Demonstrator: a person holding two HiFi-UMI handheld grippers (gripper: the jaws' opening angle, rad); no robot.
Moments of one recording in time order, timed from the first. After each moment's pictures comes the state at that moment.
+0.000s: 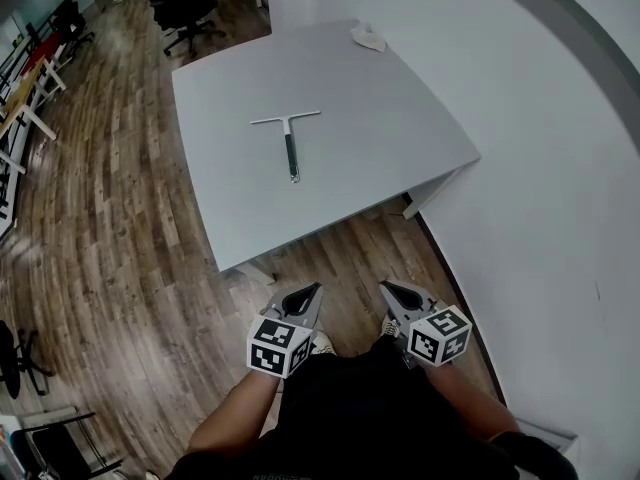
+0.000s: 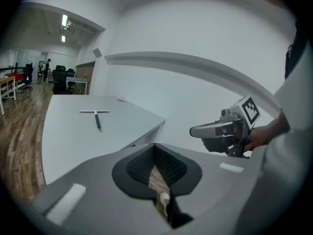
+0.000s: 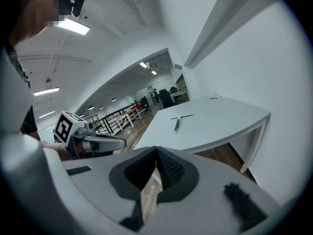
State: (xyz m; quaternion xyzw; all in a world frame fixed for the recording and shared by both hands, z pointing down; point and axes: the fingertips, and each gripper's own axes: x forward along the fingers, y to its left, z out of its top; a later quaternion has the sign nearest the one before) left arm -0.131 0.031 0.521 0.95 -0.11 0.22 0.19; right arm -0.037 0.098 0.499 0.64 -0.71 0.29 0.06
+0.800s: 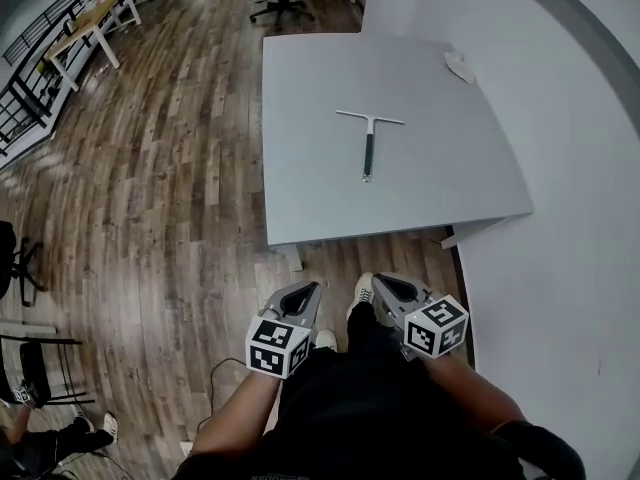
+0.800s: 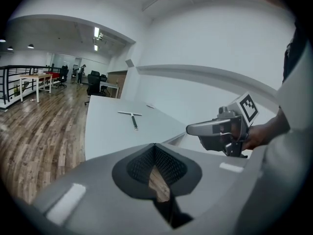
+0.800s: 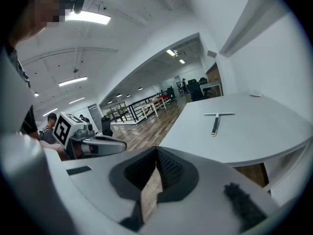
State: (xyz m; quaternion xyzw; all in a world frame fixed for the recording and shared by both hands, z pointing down) left arm -0.245 -0.016 0.531 0.92 -0.27 0.18 0.23; right arm -0.141 0.004 0.505 0.50 -0.81 0.27 0.11
